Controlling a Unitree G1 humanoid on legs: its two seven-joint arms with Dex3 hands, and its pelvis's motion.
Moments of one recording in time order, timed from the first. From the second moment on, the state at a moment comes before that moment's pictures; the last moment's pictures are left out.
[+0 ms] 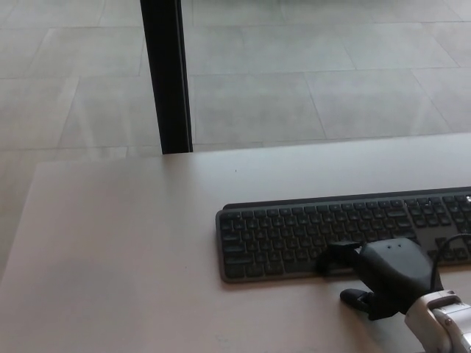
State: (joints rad) left_arm -0.15 0.60 0.66 1.26 -0.34 -0.13 0.12; right_arm -0.49 -0.48 0.59 0.69 -0.72 -0.21 -0.31
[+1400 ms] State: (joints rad) left_arm -0.15 0.61 0.65 1.26 -0.34 -0.13 0.13; right_arm -0.52 -0.54 0.58 0.64 -0.72 -0.26 -0.26
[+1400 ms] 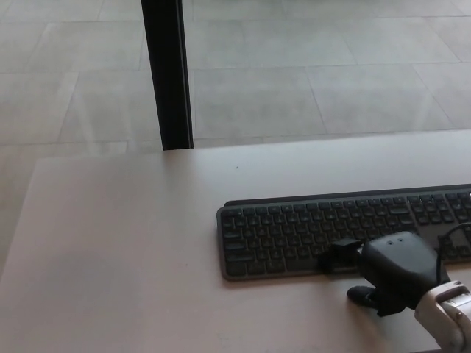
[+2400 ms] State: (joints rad) left_arm -0.15 0.61 0.65 1.26 -0.34 -0.13 0.13; right_arm -0.53 -0.55 -0.07 0.38 -0.34 -0.18 -0.03
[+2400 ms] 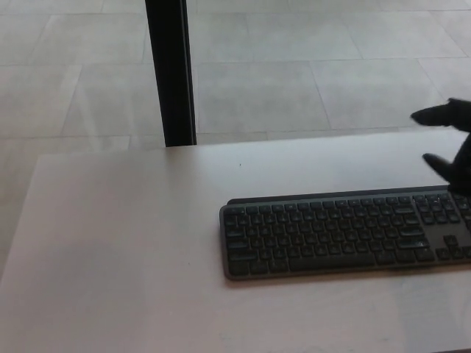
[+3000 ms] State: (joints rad) left_arm -0.14 0.61 0.65 1.26 -0.34 -0.13 0.13; right_arm -0.36 -0.72 -0.62 0.45 -0.16 -0.11 0.01
